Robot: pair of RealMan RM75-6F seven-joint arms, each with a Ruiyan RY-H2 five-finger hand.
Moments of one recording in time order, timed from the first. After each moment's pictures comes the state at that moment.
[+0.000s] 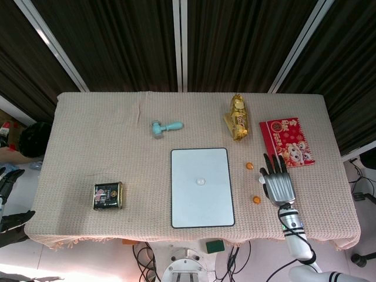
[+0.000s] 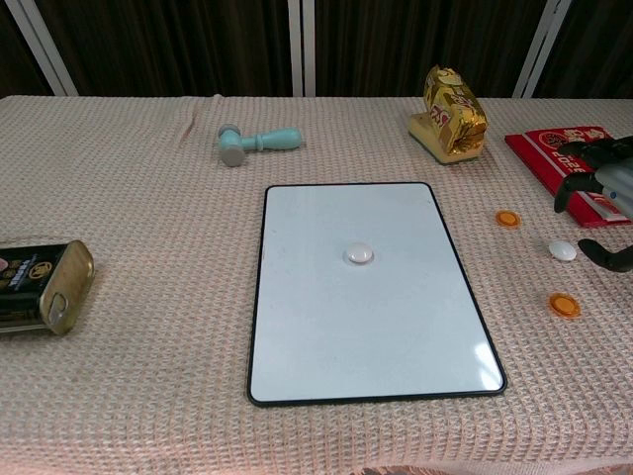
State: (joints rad) left arm 0.03 -0.91 0.02 -1.72 1.62 1.62 -0.11; right arm 0.34 -1.58 0.06 -1.49 -1.26 1.31 -0.67
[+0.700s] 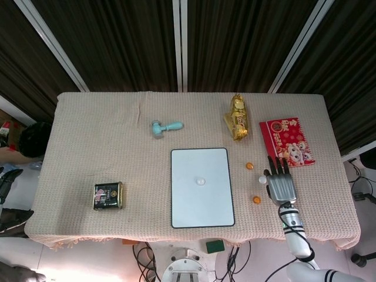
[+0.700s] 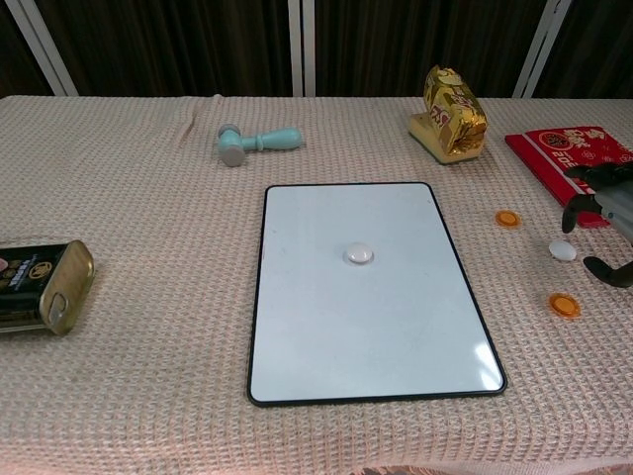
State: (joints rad) left arm 0.03 -0.91 0.02 -1.72 1.61 1.62 -0.12; right arm 0.34 -1.63 0.08 -1.39 -1.21 1.27 -0.67
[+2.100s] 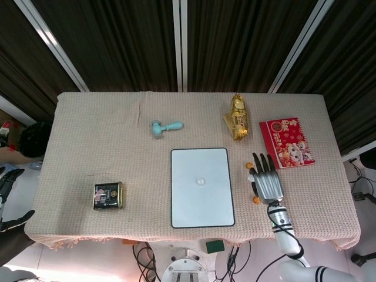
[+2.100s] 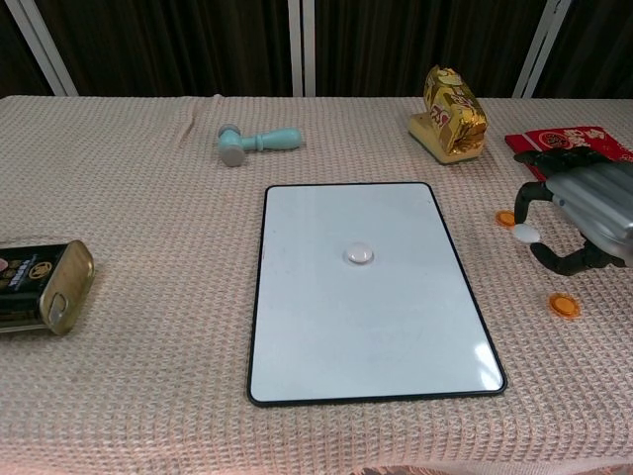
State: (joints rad) left arm 0.03 -0.91 0.02 -1.72 1.61 1.61 -0.12; right arm 0.38 -1.69 0.09 -1.42 -1.30 1.28 -0.65
